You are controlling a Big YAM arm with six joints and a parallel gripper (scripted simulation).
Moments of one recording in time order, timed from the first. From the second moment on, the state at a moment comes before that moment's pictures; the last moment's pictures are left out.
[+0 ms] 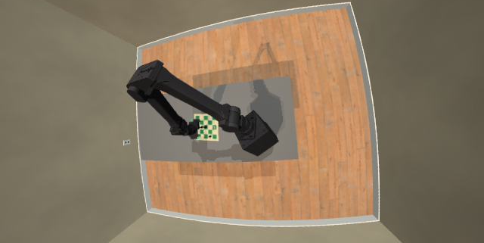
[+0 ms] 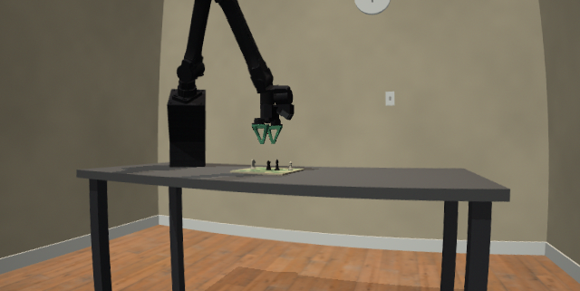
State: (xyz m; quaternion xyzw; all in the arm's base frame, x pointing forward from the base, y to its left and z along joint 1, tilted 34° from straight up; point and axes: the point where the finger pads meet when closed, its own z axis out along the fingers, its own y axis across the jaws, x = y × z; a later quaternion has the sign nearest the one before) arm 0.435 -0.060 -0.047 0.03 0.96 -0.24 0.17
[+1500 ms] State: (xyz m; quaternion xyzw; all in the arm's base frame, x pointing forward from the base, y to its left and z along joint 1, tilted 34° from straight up) arm 0.427 -0.057 -0.042 0.03 0.96 -0.24 0.17
